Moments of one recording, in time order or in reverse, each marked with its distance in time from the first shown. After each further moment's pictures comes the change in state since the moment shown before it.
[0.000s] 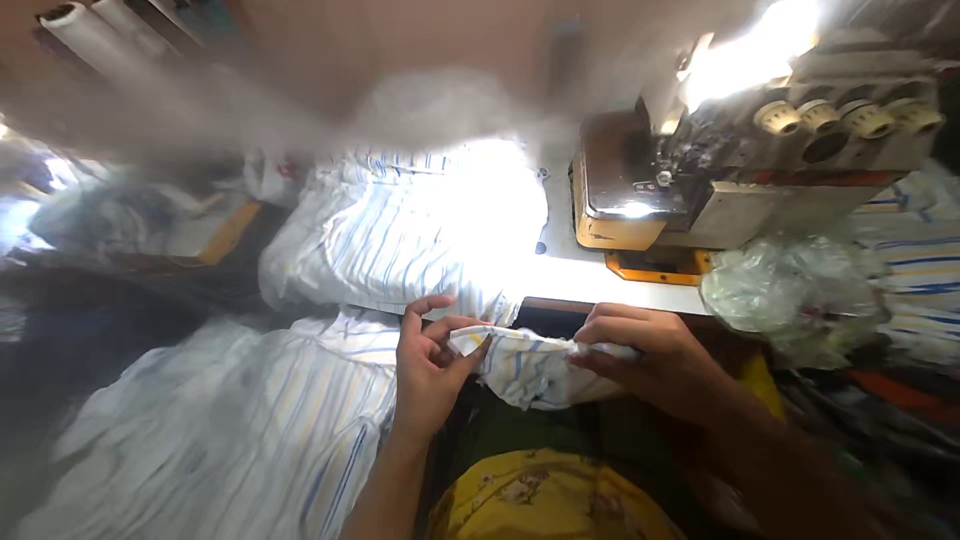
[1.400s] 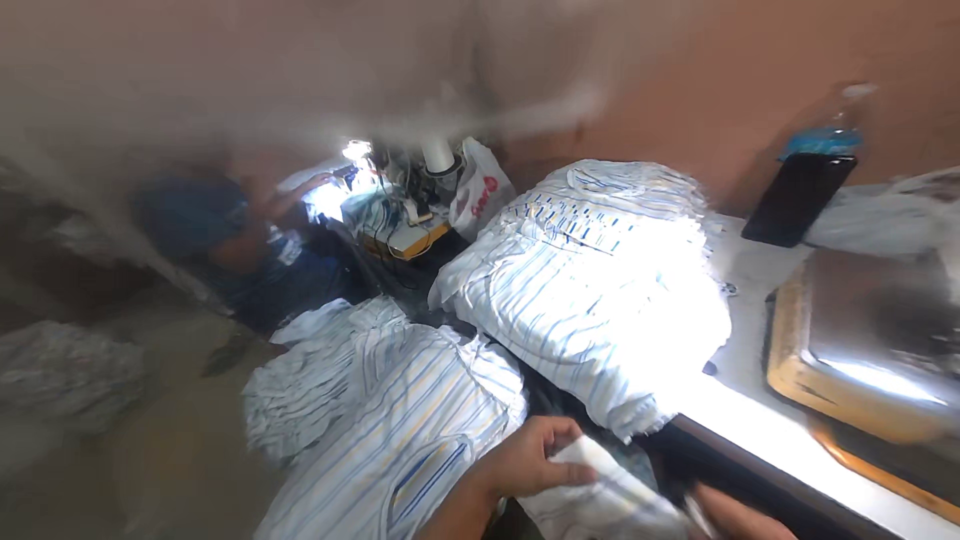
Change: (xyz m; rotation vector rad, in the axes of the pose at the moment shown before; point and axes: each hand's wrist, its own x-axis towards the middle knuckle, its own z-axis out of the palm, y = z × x) left_hand -0.023 -0.025 -0.062 0.019 -0.441 -0.327; right_hand -0.012 0.021 0.032 0.232 -0.517 0.193
